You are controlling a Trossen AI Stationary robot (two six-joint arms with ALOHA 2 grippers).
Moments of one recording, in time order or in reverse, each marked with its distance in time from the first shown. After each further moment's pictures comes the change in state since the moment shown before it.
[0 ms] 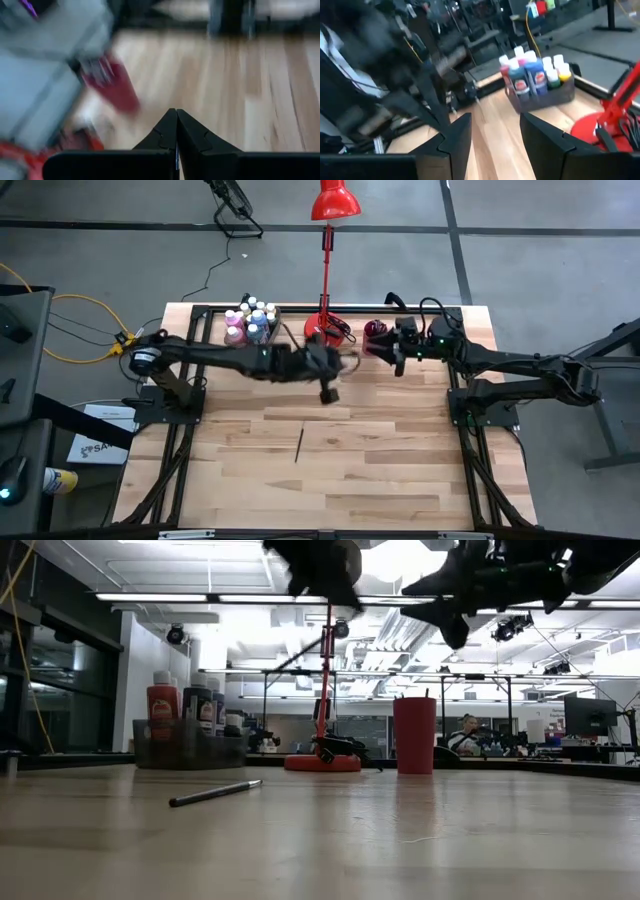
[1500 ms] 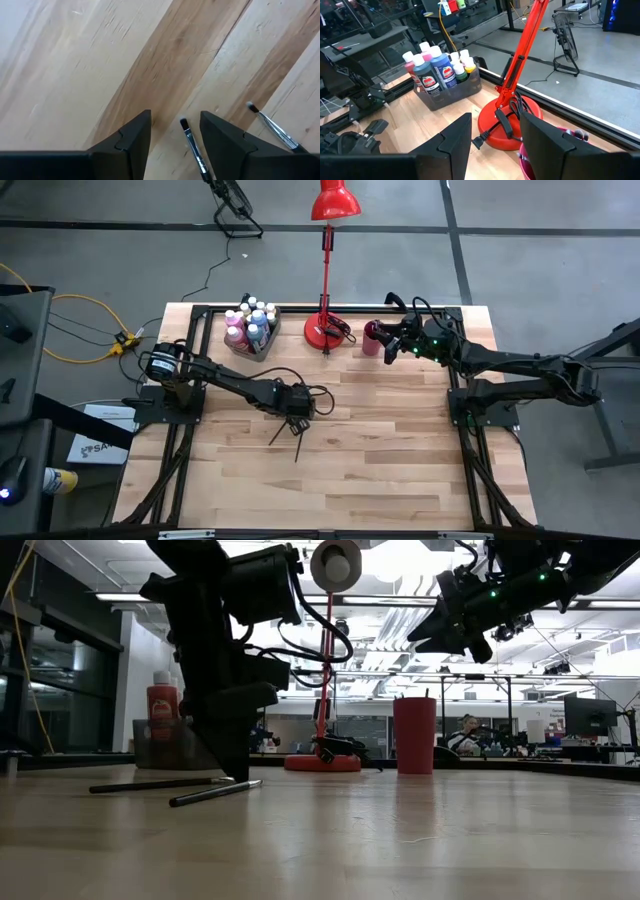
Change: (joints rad) left arm -0.099 0.158 -0.390 -0.197 0.080 -0.631; right arm -0.004 0.000 0.000 -0.170 0.436 -0.052
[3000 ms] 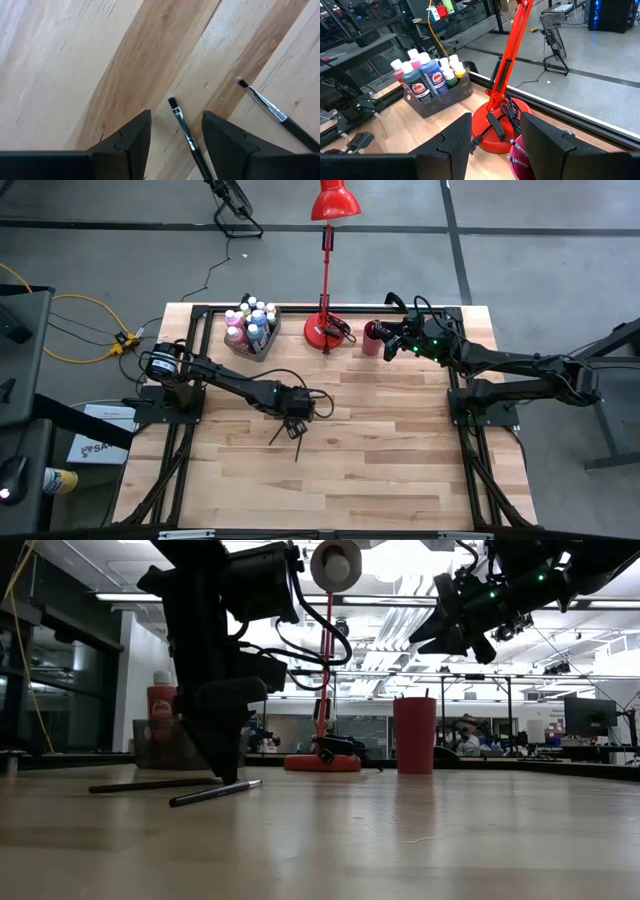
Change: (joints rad) left arm -0.003 -0.001 0.000 -0.067 0.026 0.015; right arm 0.000 0.000 0.000 0.000 0.060 0.037
